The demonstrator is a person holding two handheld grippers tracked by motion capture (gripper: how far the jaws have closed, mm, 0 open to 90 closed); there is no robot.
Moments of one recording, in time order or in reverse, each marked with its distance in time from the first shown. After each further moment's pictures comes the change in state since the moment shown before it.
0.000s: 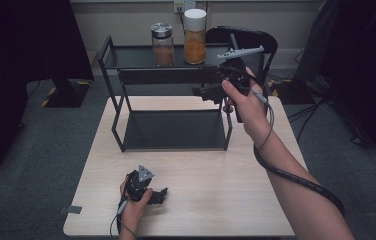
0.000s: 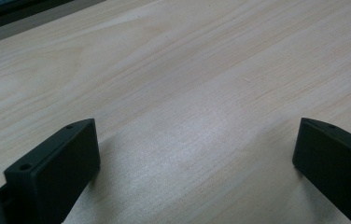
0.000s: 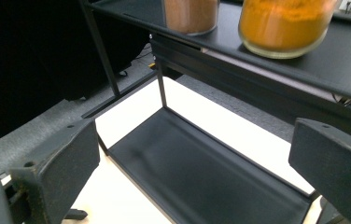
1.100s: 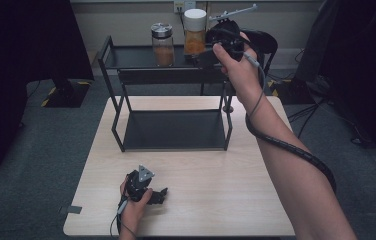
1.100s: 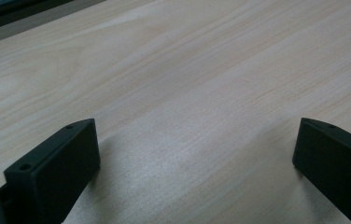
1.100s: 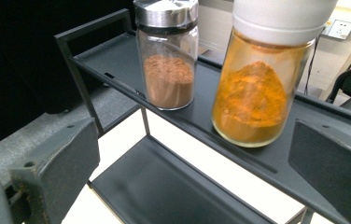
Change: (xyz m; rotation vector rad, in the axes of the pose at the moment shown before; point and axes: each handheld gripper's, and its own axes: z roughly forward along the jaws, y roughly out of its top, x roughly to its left) left arm 0.000 0.000 0.000 -0.001 0.000 0.000; right arm 0.007 0.073 0.005 -0.011 -0.071 -0.021
